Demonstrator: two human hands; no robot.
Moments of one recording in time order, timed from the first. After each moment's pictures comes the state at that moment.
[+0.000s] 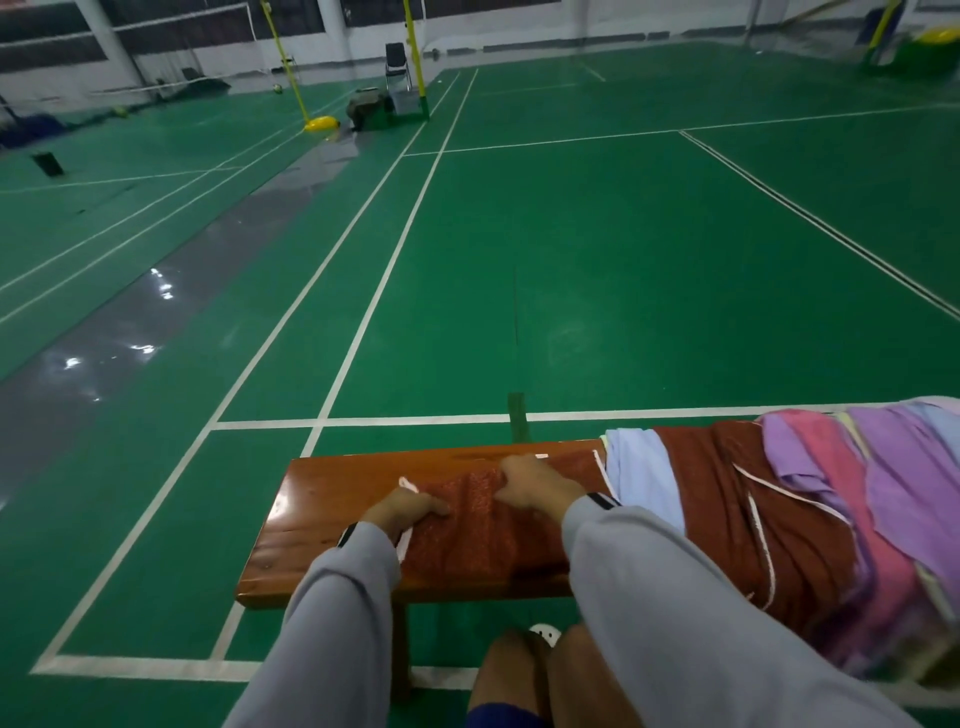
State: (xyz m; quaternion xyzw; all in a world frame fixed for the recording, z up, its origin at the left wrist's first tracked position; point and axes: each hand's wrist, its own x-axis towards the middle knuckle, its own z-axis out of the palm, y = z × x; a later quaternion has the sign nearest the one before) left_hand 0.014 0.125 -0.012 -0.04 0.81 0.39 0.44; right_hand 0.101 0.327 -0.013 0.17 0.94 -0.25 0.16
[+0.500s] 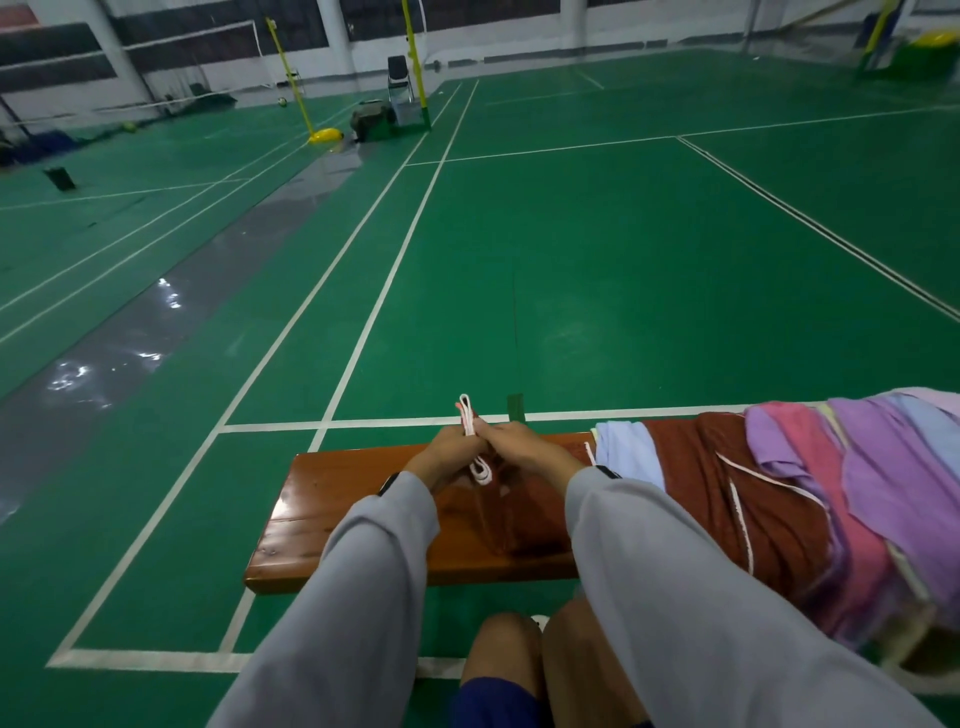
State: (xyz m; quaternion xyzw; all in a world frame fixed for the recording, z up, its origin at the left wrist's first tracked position) left_hand 0.061 0.201 0.058 0.11 0.80 0.48 0.34; right_hand 0.112 0.321 0.041 0.25 0.76 -0.59 0.10
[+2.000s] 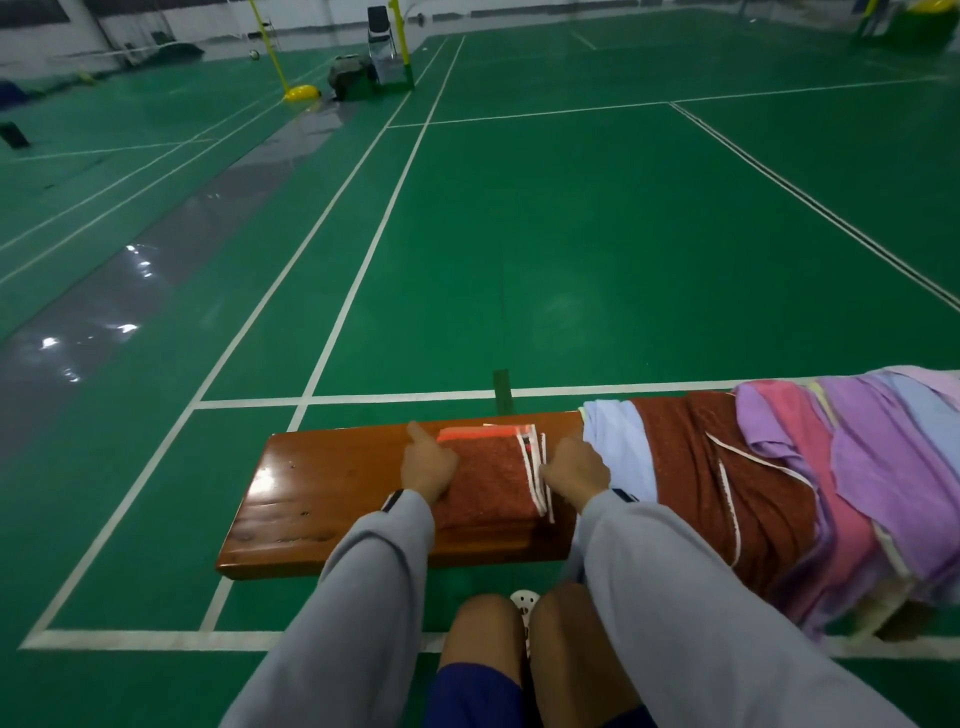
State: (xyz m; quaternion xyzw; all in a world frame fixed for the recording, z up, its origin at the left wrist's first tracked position) left_hand 0.052 0.196 -0.019 0.04 0.90 0.37 0.21; right_hand 0.165 0.374 -0.041 0.40 0.86 -0.33 0.05
